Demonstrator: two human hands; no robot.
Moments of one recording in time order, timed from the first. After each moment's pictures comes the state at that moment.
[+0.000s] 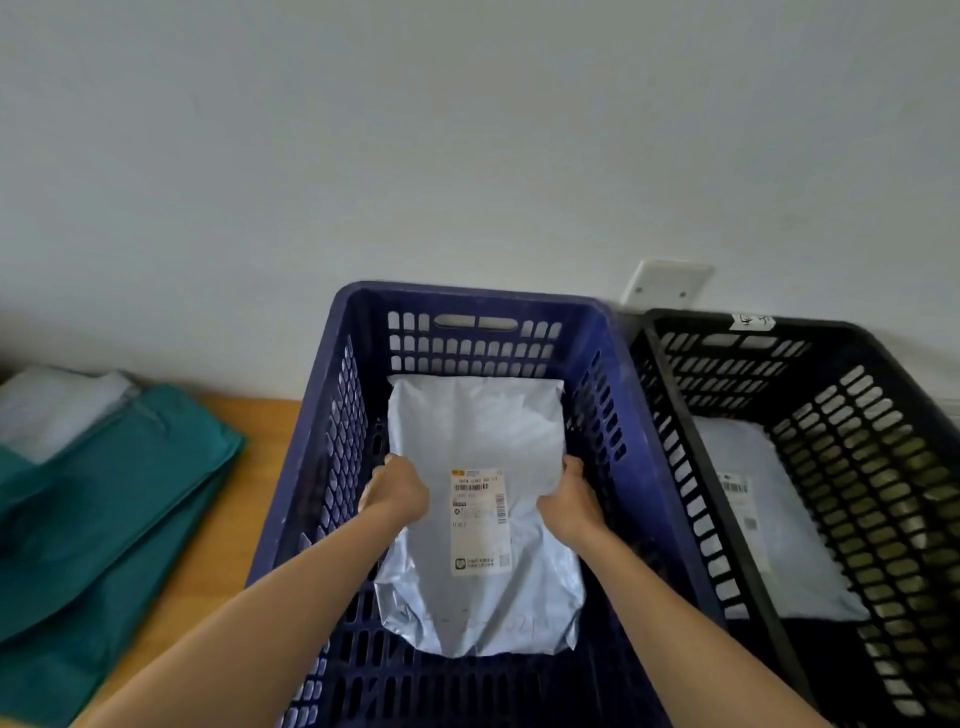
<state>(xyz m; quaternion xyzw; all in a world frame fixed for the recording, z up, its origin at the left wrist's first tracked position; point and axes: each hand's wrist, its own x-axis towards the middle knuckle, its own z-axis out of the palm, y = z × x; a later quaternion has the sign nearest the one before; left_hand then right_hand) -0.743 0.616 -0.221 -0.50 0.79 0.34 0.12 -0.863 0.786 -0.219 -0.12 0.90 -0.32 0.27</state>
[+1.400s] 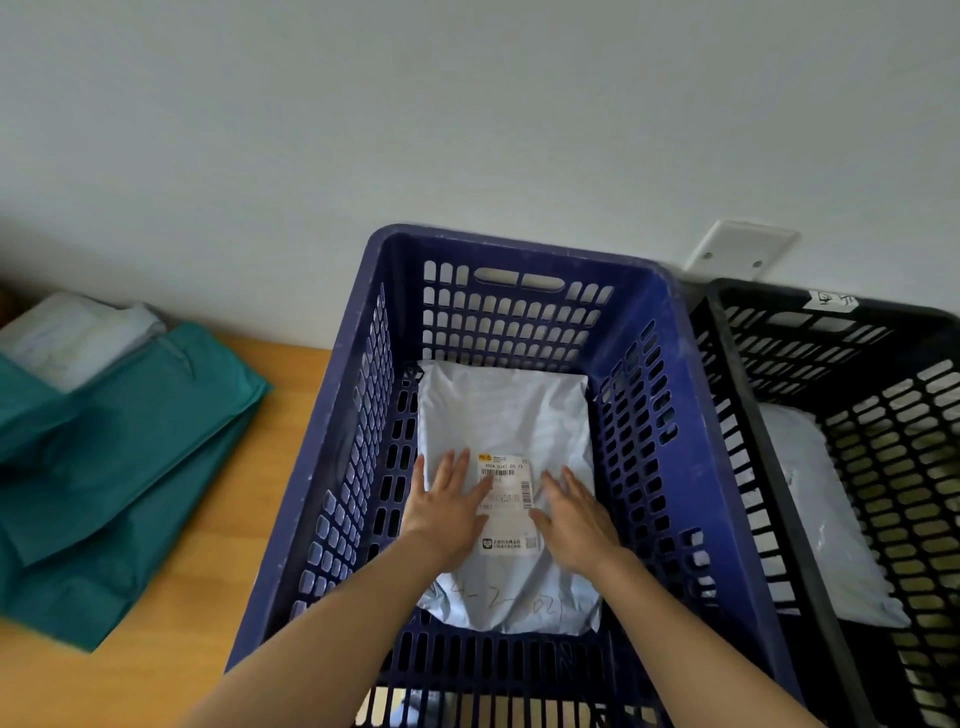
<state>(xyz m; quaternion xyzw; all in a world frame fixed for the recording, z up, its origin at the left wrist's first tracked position) -0.716 0.661 -0.283 -0.21 0.95 0.09 0.21 -0.839 0.792 -0.270 -0.34 0.90 -0.03 0.28</state>
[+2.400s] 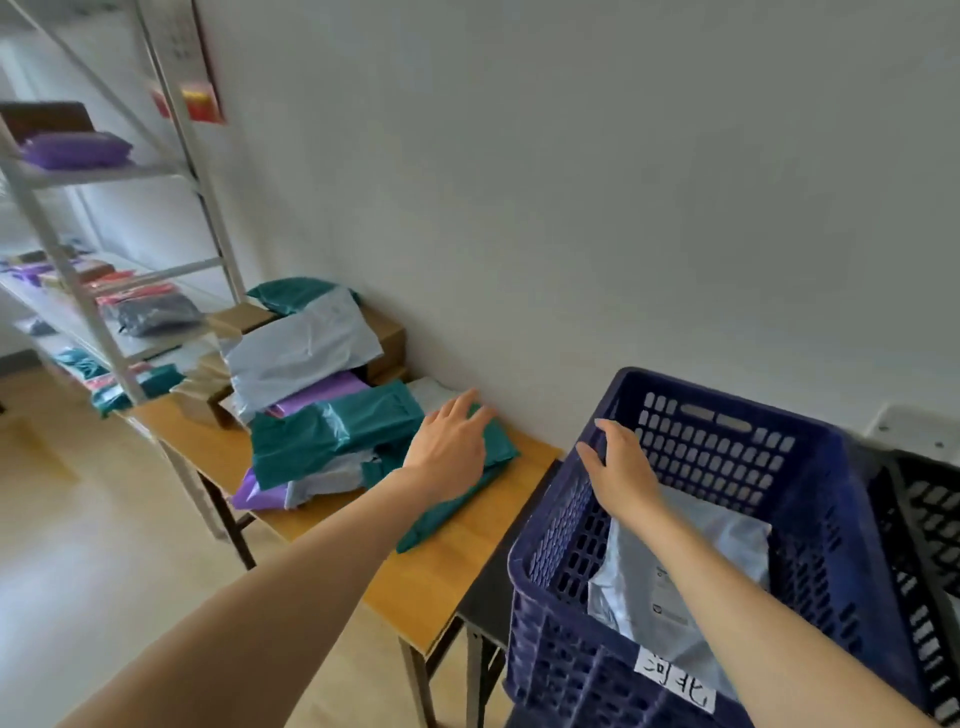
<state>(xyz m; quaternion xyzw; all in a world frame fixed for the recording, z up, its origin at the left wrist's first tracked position) -0.451 0.650 -0.057 -0.44 0.88 0.02 -0.16 -0.665 0.730 -0.079 -0.55 0.76 -0.32 0.13</state>
